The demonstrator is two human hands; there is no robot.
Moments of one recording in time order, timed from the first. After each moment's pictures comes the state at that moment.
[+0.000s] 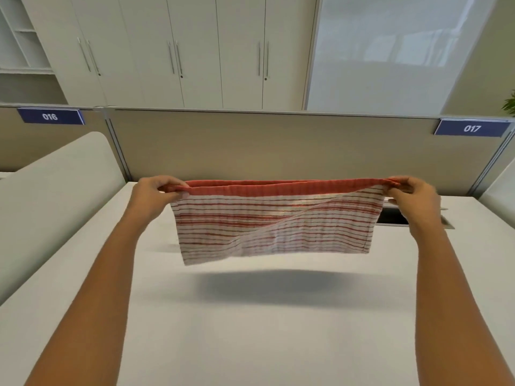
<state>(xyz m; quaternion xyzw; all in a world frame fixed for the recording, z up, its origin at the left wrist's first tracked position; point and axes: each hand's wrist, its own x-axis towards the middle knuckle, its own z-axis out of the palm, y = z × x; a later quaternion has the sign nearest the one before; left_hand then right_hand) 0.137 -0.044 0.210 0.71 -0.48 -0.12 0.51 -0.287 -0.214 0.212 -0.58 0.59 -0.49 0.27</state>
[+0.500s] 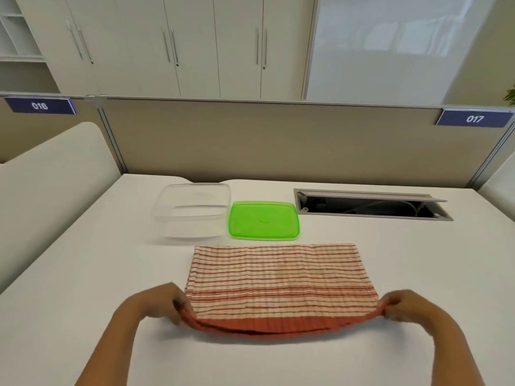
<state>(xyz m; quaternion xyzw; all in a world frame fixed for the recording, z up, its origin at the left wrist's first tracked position) 0.111 0.024 0.070 0.70 -0.56 -0.45 0.02 -0.363 -0.153 0.060 -0.61 0.65 -0.01 0.46</state>
